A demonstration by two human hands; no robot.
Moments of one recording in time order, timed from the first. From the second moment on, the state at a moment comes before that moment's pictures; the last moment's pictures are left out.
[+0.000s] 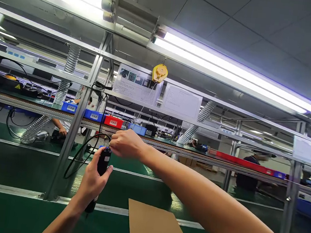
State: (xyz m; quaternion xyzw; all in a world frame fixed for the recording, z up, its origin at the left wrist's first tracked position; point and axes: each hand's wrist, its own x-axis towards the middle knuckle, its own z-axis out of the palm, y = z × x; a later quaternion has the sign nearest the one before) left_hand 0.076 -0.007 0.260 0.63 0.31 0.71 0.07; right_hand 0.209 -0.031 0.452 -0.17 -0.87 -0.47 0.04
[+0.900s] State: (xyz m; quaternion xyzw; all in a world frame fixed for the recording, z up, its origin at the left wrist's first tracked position) left_hand 0.118 -0.020 0.206 0.62 0.22 0.70 0.28; right_hand 0.262 -0.039 0.320 -0.46 -0.86 0.06 0.22
